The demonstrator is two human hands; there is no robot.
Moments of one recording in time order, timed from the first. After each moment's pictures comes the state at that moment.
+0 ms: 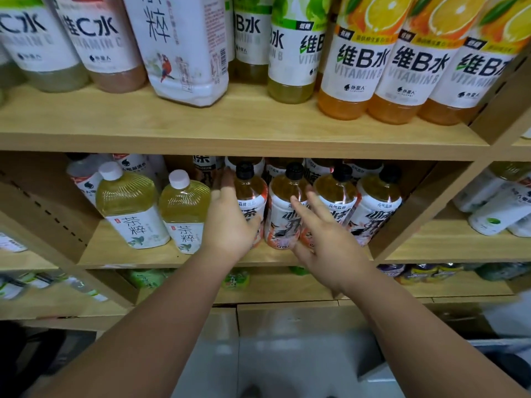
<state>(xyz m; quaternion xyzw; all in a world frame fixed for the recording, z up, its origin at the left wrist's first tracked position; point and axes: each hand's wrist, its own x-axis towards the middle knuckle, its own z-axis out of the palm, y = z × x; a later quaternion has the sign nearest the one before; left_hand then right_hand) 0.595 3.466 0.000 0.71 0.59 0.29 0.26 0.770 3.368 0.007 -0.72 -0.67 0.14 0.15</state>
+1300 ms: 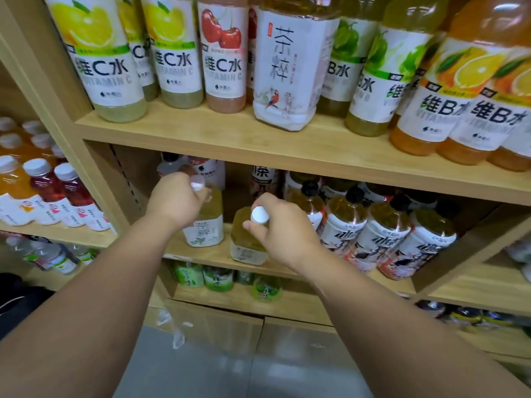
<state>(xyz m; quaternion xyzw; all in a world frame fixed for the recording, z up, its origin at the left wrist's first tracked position) 0.404 3.528 0.042 0.67 0.69 0.24 0.12 0.611 3.441 0.053 -0.62 -0.73 0.17 0.24</state>
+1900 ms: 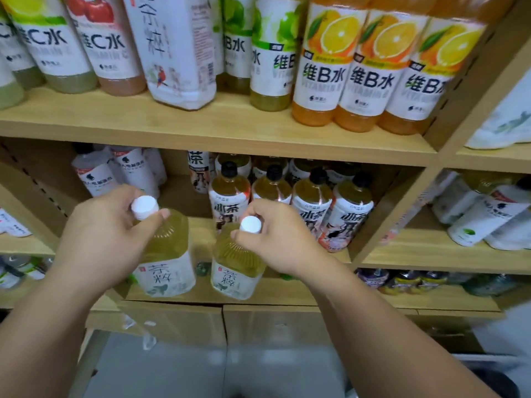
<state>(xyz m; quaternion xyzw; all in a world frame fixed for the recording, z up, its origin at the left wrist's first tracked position) 0.473 3.395 0.074 0.71 0.61 0.33 0.09 0.719 3.368 0.057 -0.62 -0.67 0.26 0.32</state>
